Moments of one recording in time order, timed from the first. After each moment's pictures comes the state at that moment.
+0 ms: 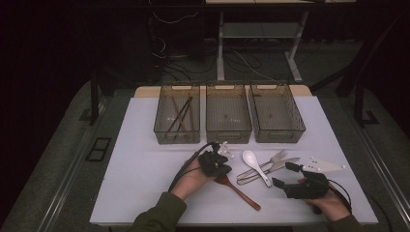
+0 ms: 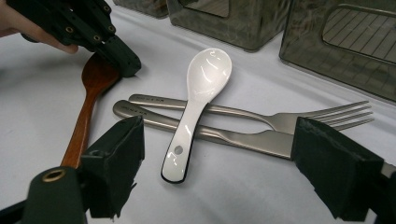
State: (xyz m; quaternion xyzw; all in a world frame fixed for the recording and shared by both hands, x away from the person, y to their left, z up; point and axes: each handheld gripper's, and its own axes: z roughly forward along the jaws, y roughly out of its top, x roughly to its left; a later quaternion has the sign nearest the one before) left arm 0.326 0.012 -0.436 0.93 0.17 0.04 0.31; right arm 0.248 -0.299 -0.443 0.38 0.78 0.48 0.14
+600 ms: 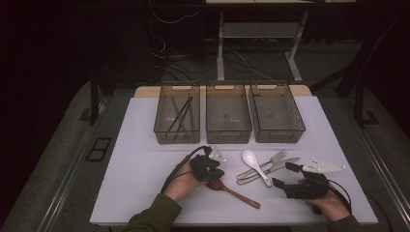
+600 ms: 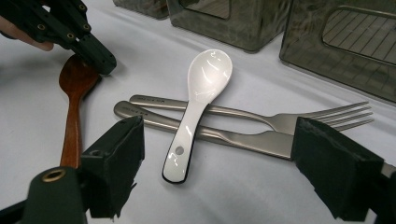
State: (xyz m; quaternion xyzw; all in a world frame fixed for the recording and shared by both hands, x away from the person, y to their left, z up) left arm 0.311 0.035 -0.432 0.93 0.18 0.04 0.31; right arm 0.247 -0.299 -0.443 0.38 0.78 0.48 0.14
